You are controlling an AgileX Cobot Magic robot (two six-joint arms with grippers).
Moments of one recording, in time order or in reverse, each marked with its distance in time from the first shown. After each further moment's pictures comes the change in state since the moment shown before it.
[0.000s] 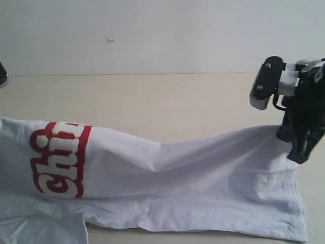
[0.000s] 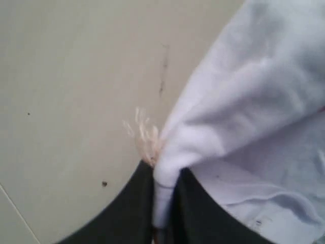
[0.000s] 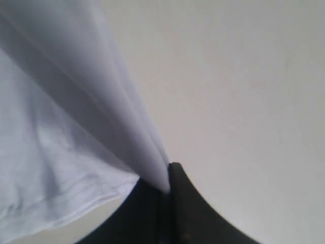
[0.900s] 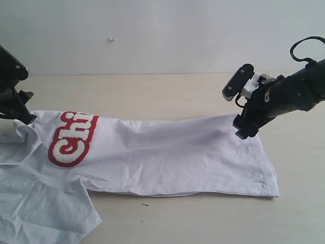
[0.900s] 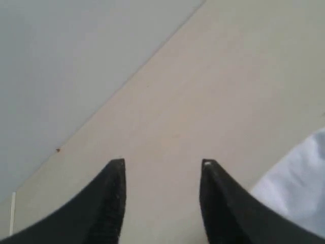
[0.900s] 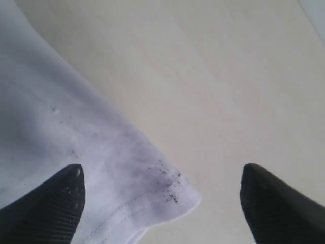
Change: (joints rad) left arm 0.255 0.553 0.005 -0.097 -1.177 0.069; right arm -0.069 0.467 -0.100 -0.309 -0.717 0.438
